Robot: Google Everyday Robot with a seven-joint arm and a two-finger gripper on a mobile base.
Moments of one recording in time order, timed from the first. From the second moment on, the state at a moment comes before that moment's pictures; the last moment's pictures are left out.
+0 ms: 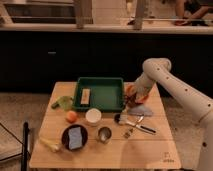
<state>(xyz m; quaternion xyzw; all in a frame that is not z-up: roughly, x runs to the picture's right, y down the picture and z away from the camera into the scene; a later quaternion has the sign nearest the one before) 0.198 0.055 0.837 -0.25 -0.19 -0.22 0.92</state>
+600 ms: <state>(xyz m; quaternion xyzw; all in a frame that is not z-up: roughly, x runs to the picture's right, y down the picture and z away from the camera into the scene) 0.227 0.025 0.840 -0.22 -0.18 -0.20 0.94</state>
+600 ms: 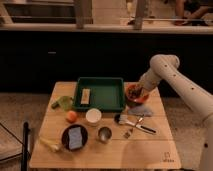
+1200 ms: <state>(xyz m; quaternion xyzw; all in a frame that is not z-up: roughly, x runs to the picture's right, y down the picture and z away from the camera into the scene) 0.233 0.011 0.861 -0.21 -0.18 -0.18 0.94</state>
